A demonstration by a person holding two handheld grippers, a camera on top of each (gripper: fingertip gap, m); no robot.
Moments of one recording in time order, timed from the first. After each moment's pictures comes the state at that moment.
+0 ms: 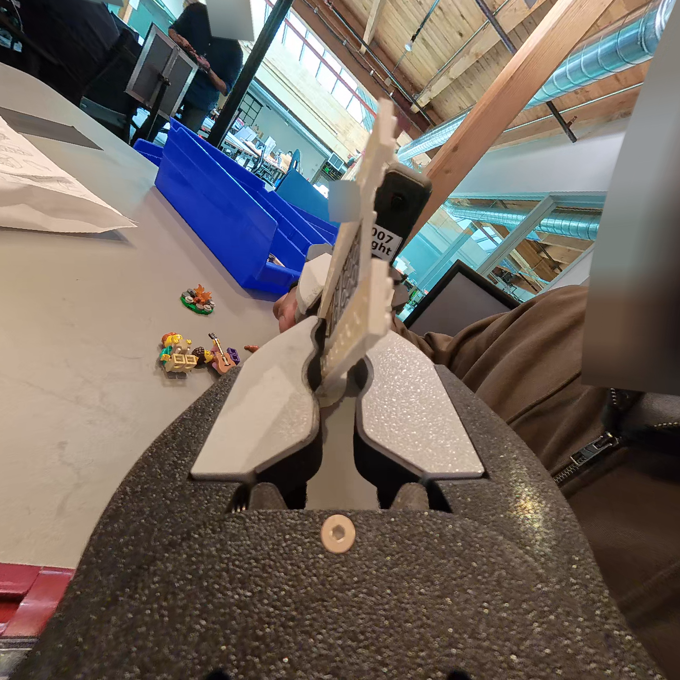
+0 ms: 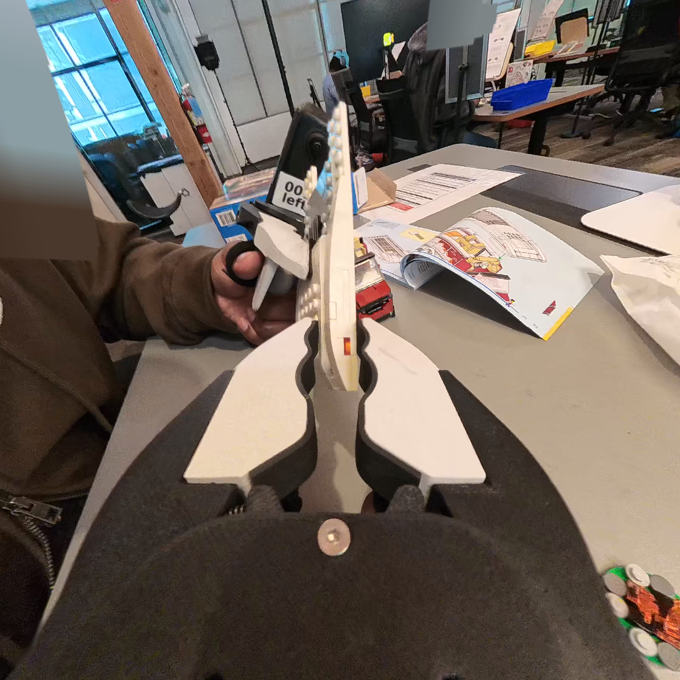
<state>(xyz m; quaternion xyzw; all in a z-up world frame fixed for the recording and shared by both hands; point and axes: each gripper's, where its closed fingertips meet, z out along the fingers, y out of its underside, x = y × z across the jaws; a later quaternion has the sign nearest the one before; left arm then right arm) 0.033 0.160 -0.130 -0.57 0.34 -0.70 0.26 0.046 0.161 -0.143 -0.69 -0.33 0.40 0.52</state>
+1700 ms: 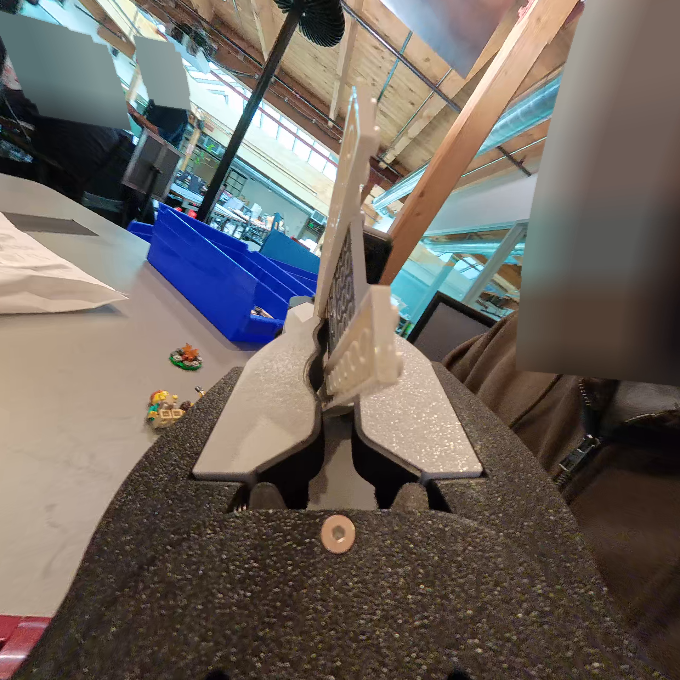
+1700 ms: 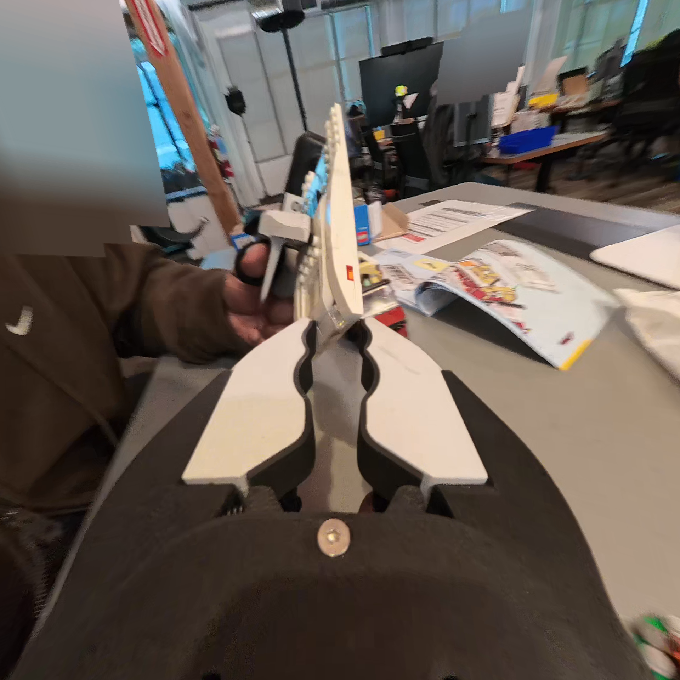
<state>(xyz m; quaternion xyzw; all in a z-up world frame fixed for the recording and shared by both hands) 0.020 0.158 -0.097 -0.50 0.32 -0.73 0.33 0.038 0.154 -0.131 -0.65 -0.33 0.42 0.54</state>
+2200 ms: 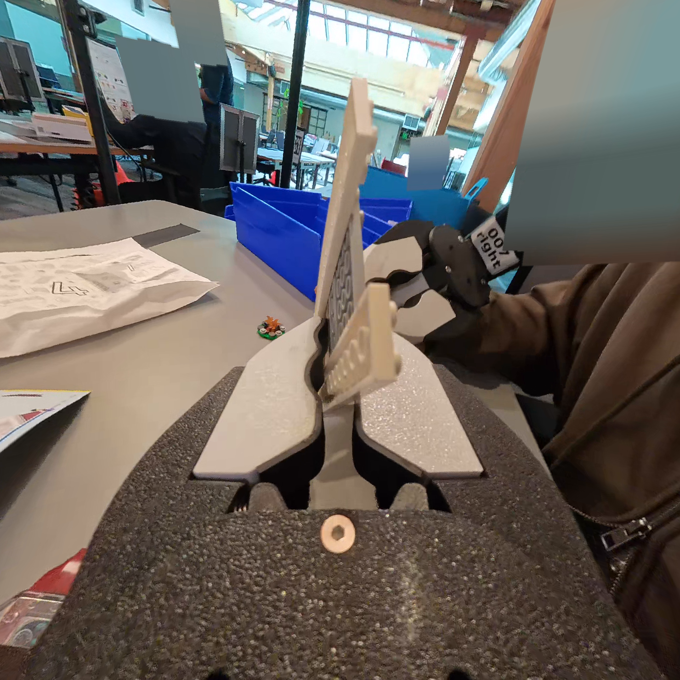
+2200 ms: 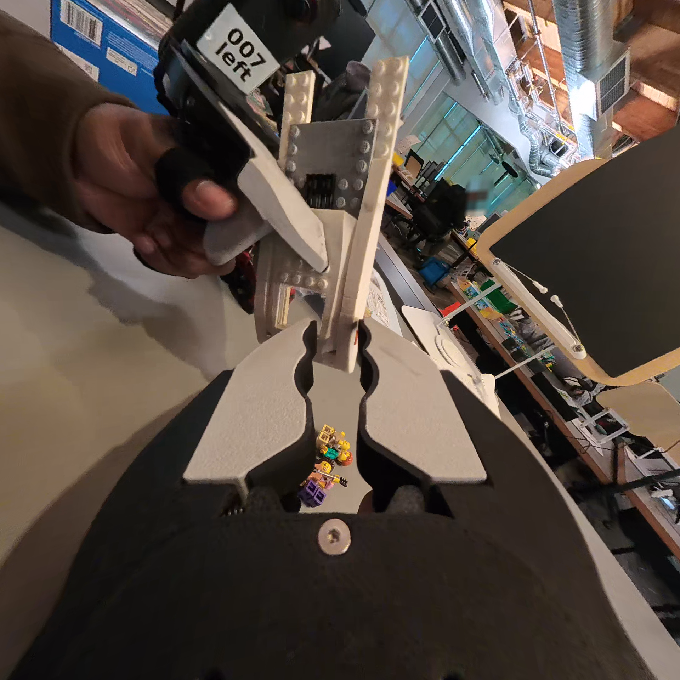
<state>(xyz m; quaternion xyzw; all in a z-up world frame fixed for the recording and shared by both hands) 0.034 0.153 -0.122 -0.55 0.45 -0.55 0.44 0.046 0.160 -0.133 -0.58 -0.48 0.03 0.66</state>
